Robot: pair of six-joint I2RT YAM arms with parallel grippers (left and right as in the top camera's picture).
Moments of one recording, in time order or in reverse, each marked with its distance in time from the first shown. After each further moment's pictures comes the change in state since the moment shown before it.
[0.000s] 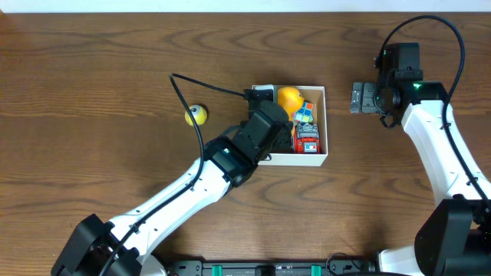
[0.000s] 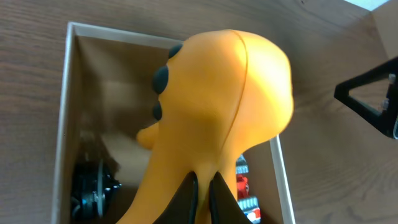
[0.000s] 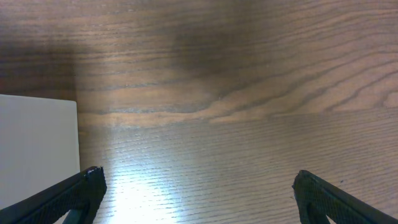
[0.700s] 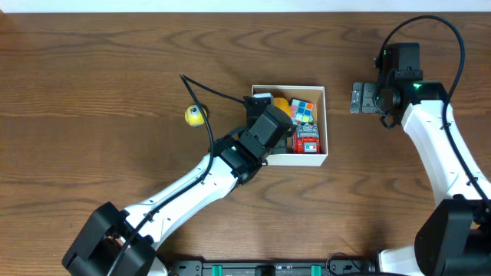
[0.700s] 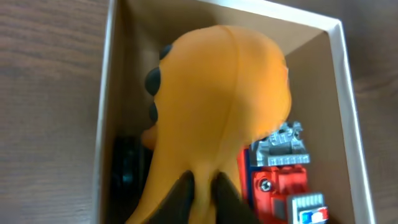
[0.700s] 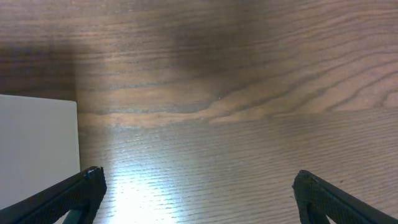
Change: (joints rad) left arm -0.005 0.065 0.000 -0.102 -0.066 -0.022; right arm 0.000 0.000 0.000 0.000 0.000 0.000
